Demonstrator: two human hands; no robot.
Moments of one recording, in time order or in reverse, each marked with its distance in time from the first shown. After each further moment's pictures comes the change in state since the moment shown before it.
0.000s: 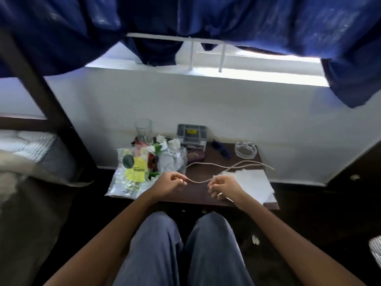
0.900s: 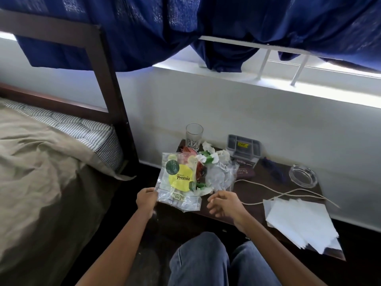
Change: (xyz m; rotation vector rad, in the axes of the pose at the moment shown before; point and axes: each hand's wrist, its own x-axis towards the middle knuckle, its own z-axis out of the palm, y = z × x) left_hand 0.007 -0.150 -0.125 -0.457 0.802 -0.464; right_hand 0.051 -0.047 0.126 0.151 -0.152 0.042
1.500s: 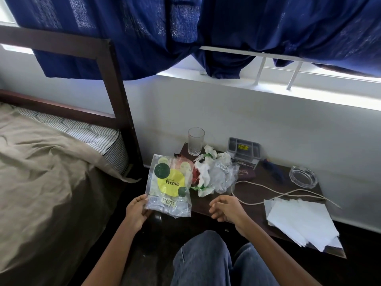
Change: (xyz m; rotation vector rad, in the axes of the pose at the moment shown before) left_hand -0.029 -0.008 -0.053 -0.503 -0.166 -0.119; right_hand -0.020 0.003 0.005 -0.038 0.002 0.007
